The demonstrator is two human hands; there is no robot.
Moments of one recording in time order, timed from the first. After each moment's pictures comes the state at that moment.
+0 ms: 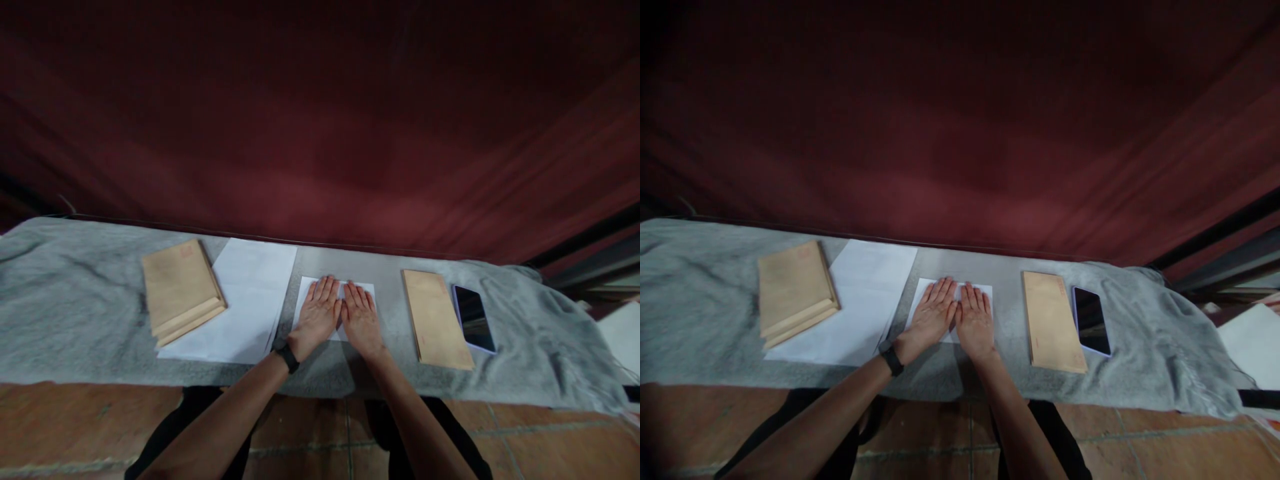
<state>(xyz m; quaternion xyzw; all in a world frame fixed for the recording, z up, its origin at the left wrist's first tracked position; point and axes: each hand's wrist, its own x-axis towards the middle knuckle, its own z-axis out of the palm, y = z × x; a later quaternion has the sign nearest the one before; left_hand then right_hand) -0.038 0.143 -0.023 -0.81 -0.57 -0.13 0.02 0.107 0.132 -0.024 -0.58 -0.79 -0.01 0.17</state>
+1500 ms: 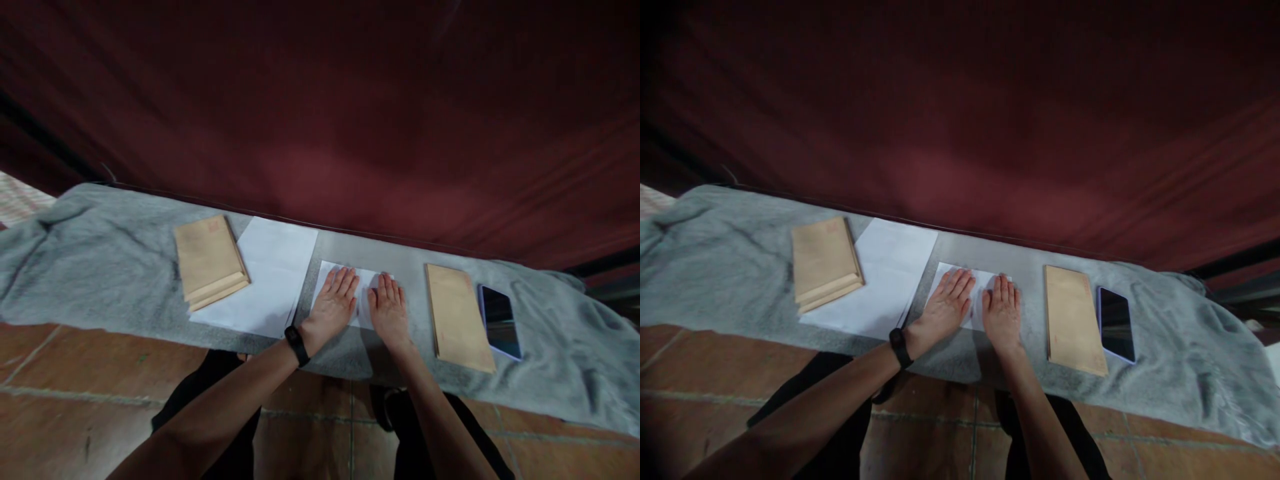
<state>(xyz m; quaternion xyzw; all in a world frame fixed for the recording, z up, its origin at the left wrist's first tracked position) -0.046 0.117 -0.003 -0.84 -0.53 -0.12 0.03 0.126 0.128 -0.035 -0.63 -0.76 -0.02 0.19</state>
